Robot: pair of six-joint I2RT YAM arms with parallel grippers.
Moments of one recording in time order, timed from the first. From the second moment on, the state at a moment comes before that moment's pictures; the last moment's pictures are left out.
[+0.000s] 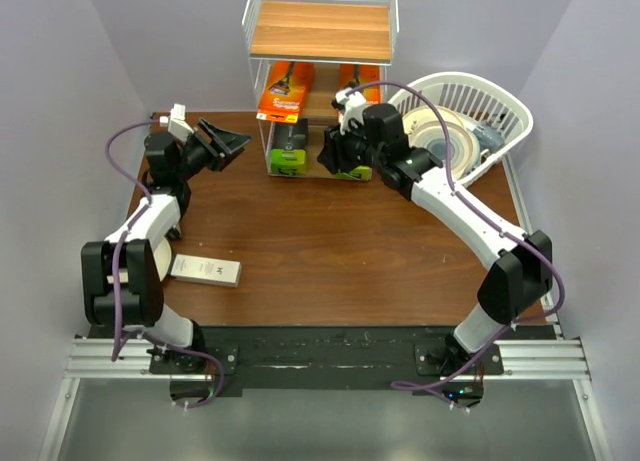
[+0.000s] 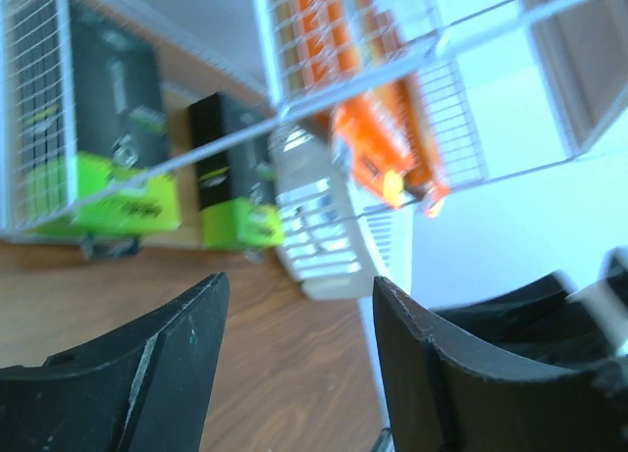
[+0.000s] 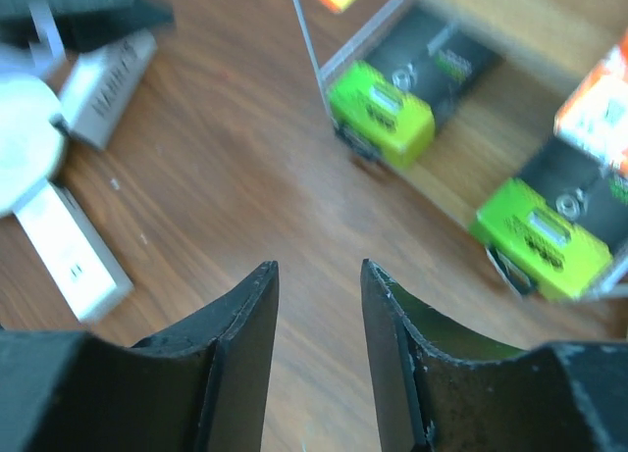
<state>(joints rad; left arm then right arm) 0.07 1.53 0.97 0.43 0.67 -1.00 0.59 1.63 1.53 -0.30 -0.17 0.12</state>
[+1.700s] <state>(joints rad) -0.03 1.75 1.15 0.65 0.61 -1.27 0.44 1.54 1.24 -0.40 -0.18 -0.02</state>
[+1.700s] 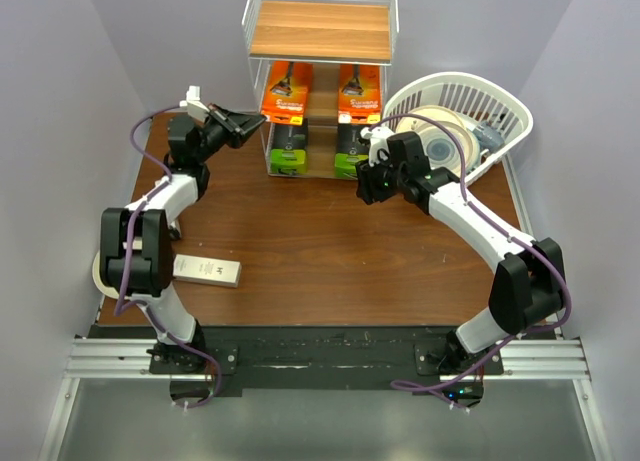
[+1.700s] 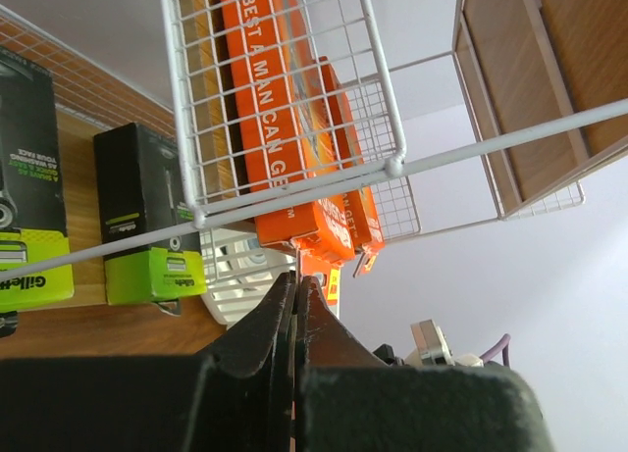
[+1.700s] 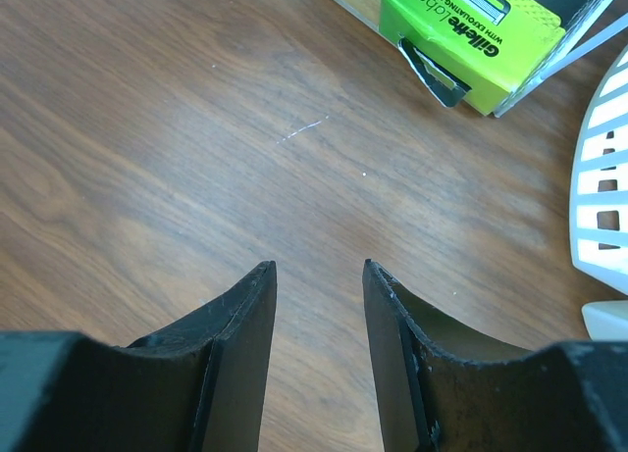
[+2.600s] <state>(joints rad) -0.02 1.73 1.11 0.67 0.56 -1.28 0.44 1.56 1.24 -0.41 -0.18 -0.02</state>
